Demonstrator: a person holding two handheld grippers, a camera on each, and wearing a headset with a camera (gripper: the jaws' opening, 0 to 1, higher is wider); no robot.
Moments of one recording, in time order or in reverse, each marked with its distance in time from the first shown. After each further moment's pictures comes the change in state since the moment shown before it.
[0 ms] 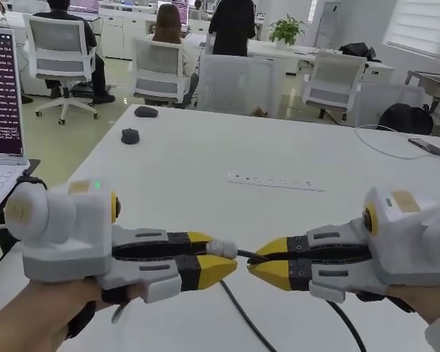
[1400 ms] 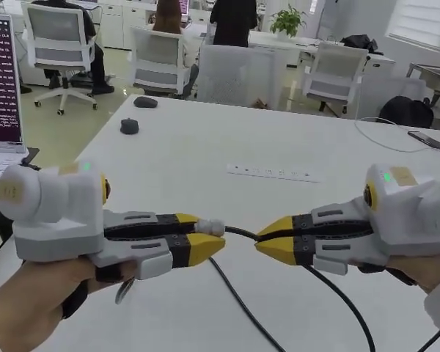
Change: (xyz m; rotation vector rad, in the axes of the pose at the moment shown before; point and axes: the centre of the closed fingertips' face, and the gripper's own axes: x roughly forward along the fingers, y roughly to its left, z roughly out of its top) left arm -0.008 0.015 0.003 -0.031 -0.015 0.073; right arm -0.016 -0.018 -0.019 0.028 0.063 -0.024
